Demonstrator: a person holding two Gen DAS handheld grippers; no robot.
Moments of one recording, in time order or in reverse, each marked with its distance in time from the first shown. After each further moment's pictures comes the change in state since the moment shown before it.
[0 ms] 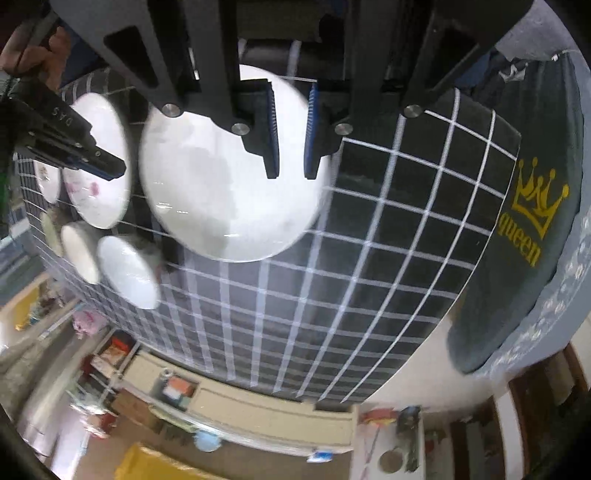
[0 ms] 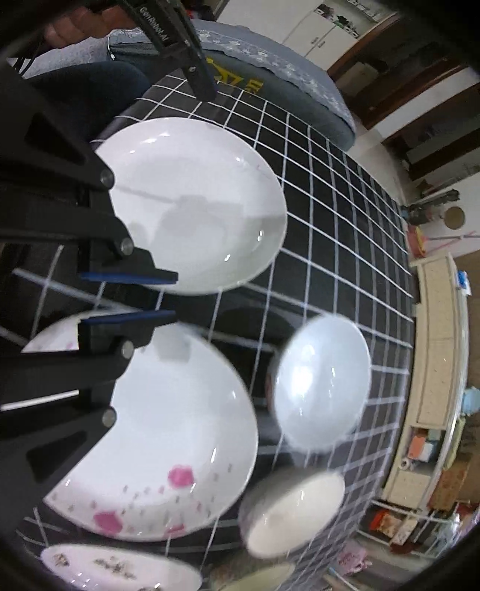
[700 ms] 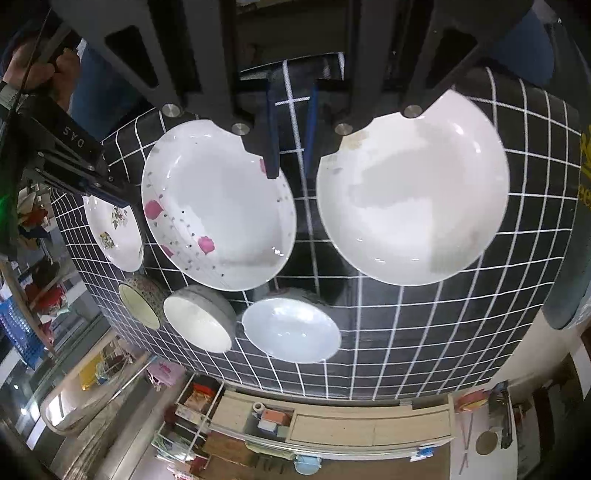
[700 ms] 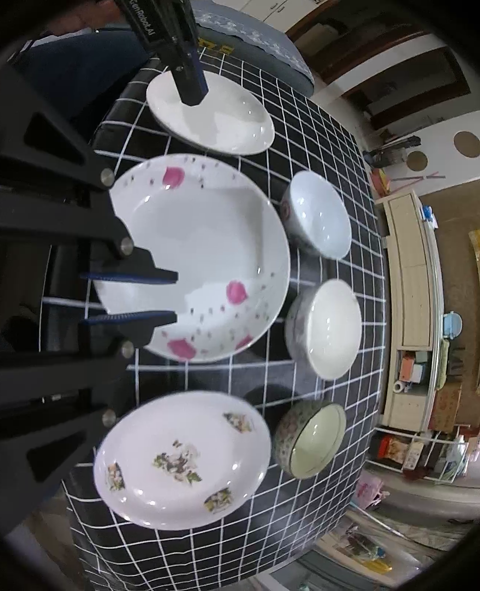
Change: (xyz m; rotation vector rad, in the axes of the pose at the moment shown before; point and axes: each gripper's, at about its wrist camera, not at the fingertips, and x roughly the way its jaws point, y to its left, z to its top) left arm 0.020 -0.144 -0.028 0.220 0.073 -0.189; right arm -0.063 -0.108 -0.064 0.136 -0.097 -0.152
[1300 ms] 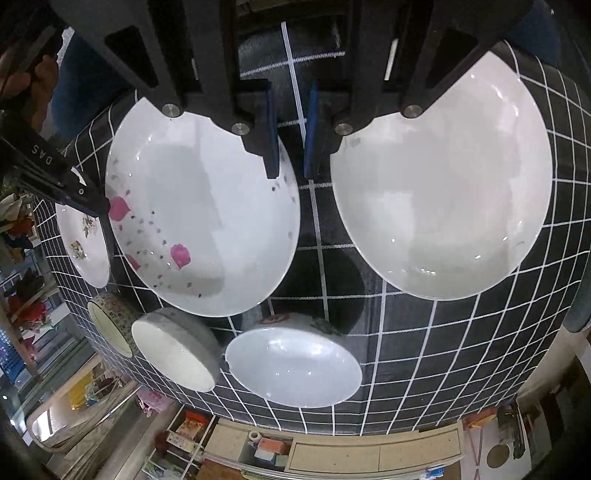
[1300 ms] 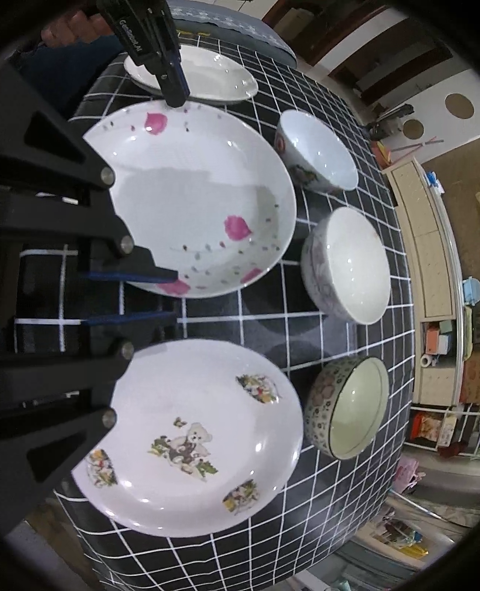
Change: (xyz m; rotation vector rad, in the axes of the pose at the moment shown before) left arm 0.066 -0.002 0.018 0.007 0.110 0.018; right arm 0.039 -0.044 0.011 0.091 0.073 -0.021
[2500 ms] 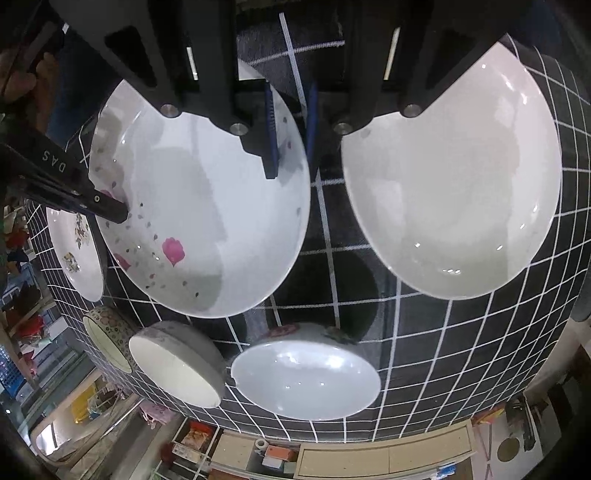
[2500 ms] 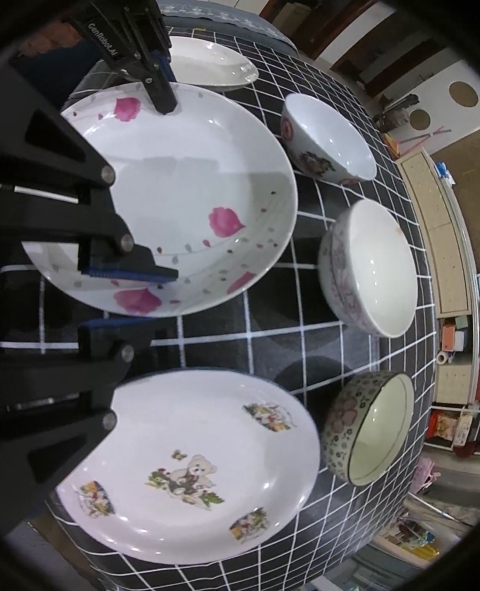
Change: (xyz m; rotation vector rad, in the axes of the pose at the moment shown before) left arm 0.011 -0.007 0.001 0.040 0.022 0.015; right arm 0.015 0.009 0.001 0.017 0.049 0.001
